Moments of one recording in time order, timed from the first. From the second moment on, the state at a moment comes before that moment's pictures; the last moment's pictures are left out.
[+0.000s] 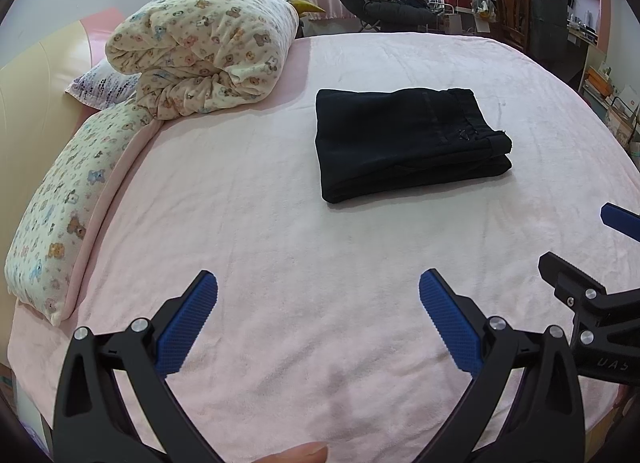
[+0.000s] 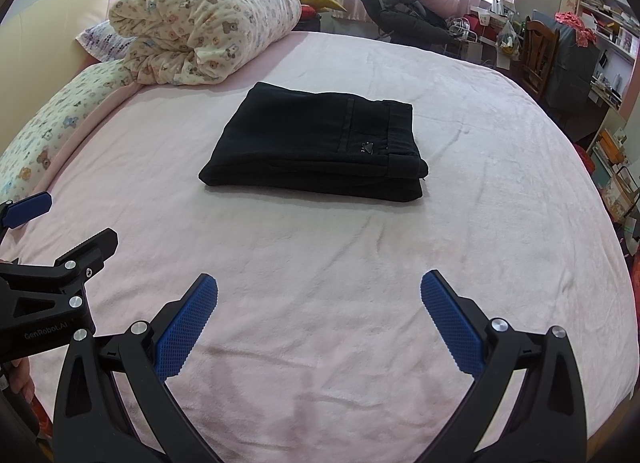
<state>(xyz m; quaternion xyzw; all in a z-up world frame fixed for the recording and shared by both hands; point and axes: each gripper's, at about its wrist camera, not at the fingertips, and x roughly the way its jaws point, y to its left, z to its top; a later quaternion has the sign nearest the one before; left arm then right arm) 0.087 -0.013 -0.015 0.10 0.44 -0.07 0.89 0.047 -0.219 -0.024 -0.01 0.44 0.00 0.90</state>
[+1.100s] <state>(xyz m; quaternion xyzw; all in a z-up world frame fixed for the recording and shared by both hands) 0.099 -0.006 -0.019 0.10 0.45 -0.06 0.89 0.052 -0.227 -0.024 -0.01 0.44 0.00 0.90</state>
